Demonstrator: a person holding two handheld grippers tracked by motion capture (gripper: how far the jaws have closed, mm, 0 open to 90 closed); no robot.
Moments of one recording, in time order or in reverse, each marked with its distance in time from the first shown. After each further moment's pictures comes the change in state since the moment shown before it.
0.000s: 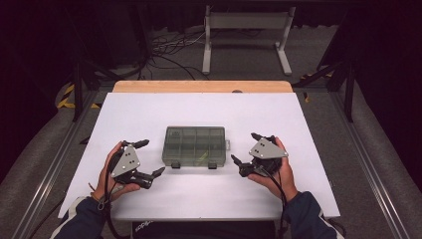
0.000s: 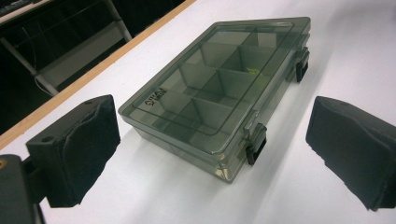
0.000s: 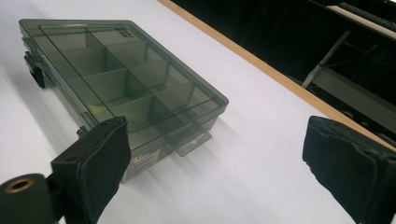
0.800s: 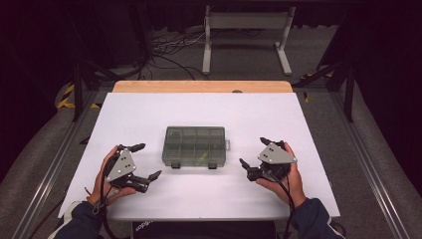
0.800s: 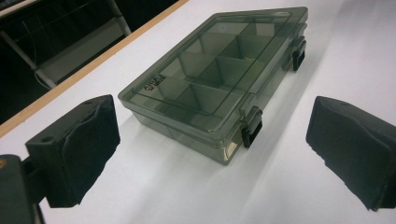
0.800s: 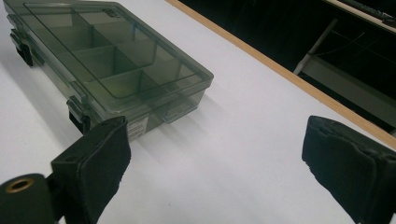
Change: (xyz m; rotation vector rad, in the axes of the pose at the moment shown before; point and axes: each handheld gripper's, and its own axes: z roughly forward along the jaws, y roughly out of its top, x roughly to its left) left arm -0.003 -0.011 -0.009 0.006 0.003 -0.013; right arm -0.004 -0.016 -0.017 0.030 -0.036 0.012
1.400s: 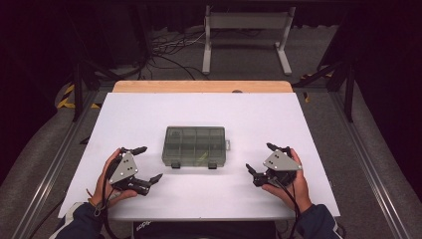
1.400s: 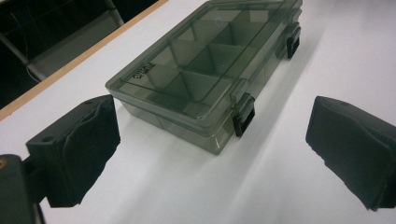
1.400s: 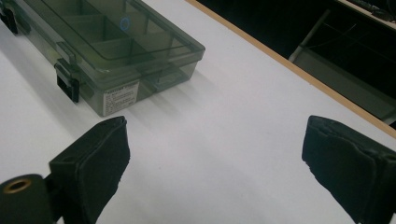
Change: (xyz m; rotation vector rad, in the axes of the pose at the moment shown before) left arm -0.006 -0.008 0.004 0.024 -0.018 -0.002; right arm -0.001 -0.023 -0.010 0.027 -0.031 -0.015
